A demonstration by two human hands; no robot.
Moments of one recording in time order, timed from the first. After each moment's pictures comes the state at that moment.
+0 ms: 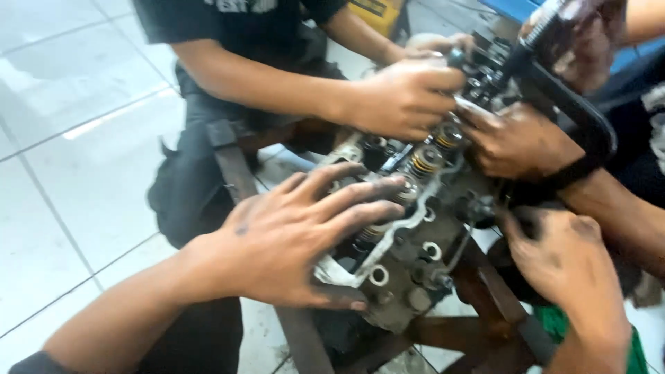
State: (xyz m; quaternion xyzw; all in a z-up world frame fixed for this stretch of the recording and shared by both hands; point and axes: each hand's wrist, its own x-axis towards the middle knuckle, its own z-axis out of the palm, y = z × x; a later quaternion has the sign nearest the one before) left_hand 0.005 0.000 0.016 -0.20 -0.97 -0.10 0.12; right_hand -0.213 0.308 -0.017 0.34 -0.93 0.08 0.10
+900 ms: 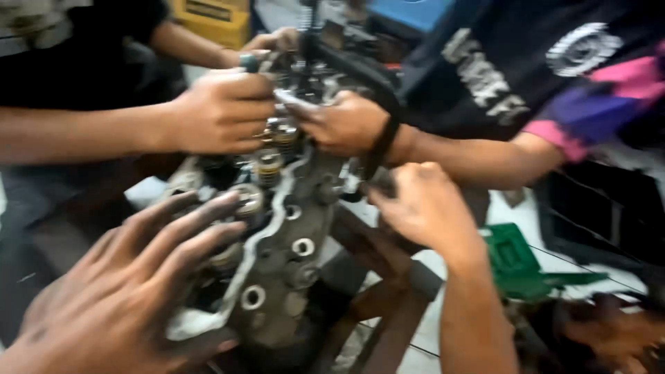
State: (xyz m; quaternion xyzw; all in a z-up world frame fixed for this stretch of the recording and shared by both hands) left_hand -0.002 -0.002 0.002 -0.19 -0.97 -0.03 0.17; right_hand -0.200 0.313 0.007 0.27 -0.95 0.14 0.12
